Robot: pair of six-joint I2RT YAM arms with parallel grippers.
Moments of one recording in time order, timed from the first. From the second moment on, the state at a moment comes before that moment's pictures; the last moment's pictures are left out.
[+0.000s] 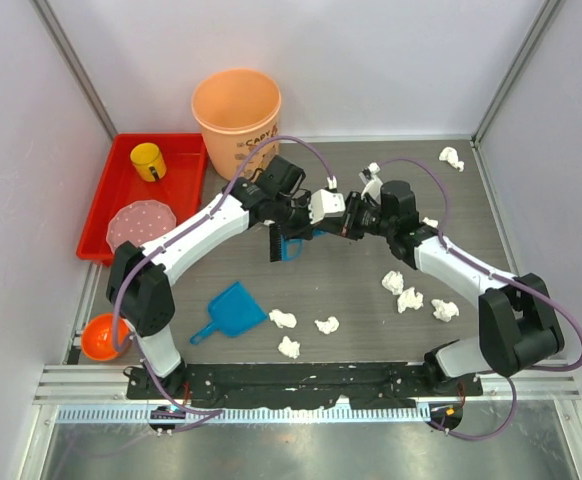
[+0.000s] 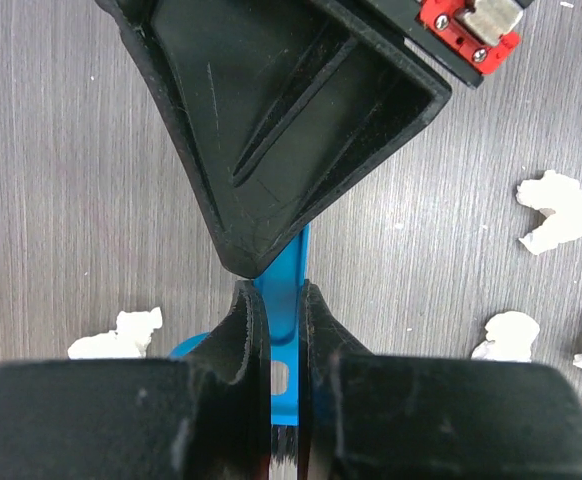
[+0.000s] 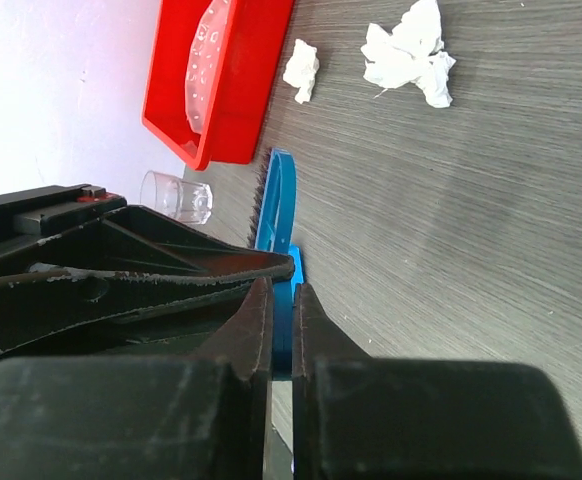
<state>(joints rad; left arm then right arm) -0.71 1.76 1.57 -0.72 0.45 0.66 0.39 1.40 0.83 0.17 -0.57 0.78</state>
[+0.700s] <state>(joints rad) -0.58 1.52 1.59 -1.02 0.20 0.53 0.52 1.29 1.15 -0.37 -0.35 0.37</state>
